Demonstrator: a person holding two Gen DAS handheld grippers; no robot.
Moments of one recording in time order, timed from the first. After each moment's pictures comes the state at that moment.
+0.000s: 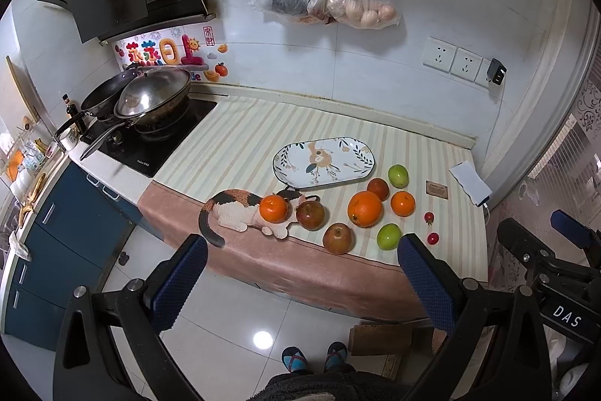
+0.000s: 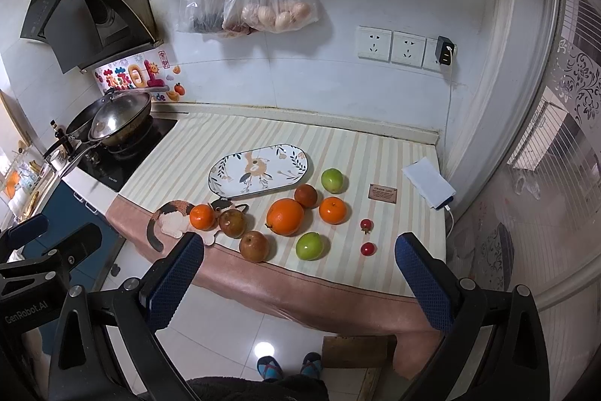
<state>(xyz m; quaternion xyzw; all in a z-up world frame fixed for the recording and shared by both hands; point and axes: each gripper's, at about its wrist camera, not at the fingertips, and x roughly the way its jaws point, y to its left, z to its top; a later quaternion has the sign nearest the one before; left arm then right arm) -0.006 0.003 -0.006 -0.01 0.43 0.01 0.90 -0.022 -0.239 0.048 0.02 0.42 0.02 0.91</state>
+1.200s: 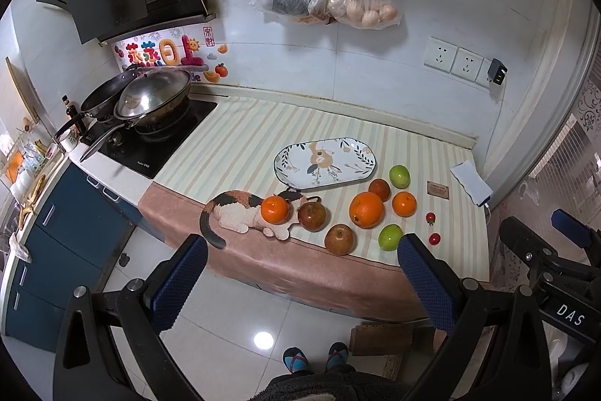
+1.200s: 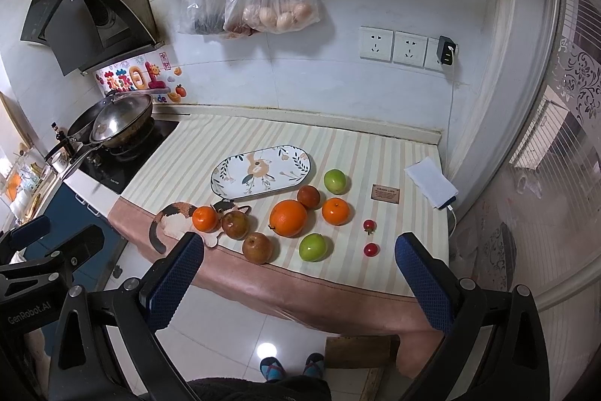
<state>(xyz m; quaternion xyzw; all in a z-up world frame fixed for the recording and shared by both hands) -0.004 0.004 -0.009 -0.01 0.43 0.01 0.90 -0.019 -0.234 0.048 0.02 0.43 0.02 0.90</state>
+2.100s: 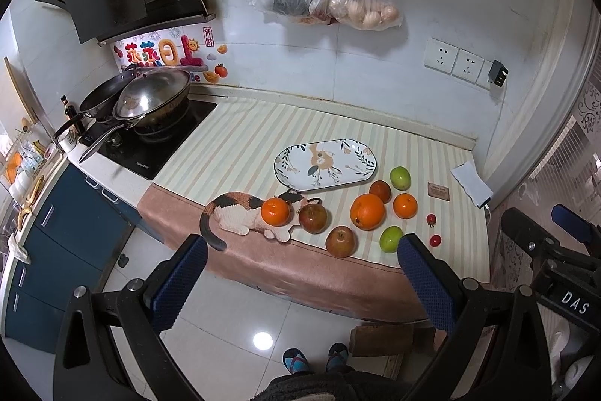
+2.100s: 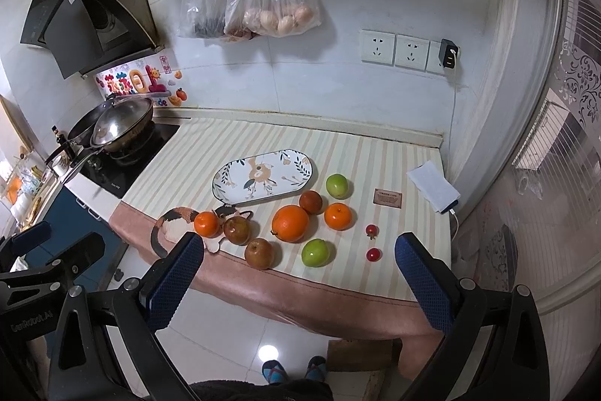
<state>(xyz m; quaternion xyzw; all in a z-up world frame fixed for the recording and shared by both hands) 0.001 0.006 -0.010 -0.01 0.43 0.01 0.90 -0.006 -0.232 0.050 0.03 0.42 0.02 0.91</state>
